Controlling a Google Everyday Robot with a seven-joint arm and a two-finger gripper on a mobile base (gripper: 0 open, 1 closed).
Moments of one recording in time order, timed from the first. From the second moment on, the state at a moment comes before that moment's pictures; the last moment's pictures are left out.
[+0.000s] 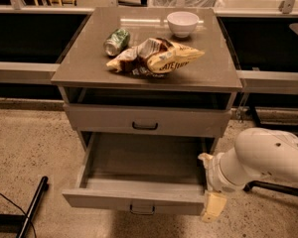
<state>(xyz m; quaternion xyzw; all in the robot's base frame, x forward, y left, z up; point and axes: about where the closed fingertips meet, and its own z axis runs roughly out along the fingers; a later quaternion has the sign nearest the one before) 0.409 -0.156 0.621 -0.64 0.74 0.09 0.16</state>
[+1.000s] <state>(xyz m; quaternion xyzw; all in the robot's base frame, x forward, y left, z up) 0.413 -0.142 0.506 -0.70 0.69 0.12 0.16</state>
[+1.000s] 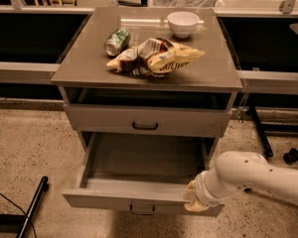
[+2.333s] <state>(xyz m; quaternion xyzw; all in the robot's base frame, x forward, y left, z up) 0.400 -0.134 0.416 -0.72 0.67 0.09 0.15</state>
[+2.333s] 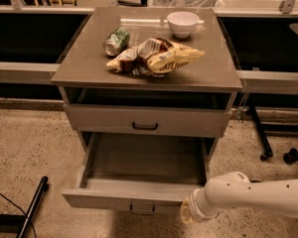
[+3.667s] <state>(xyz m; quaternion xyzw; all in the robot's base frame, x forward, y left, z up) 0.400 -0.134 0.416 -0.72 0.67 0.09 0.15</state>
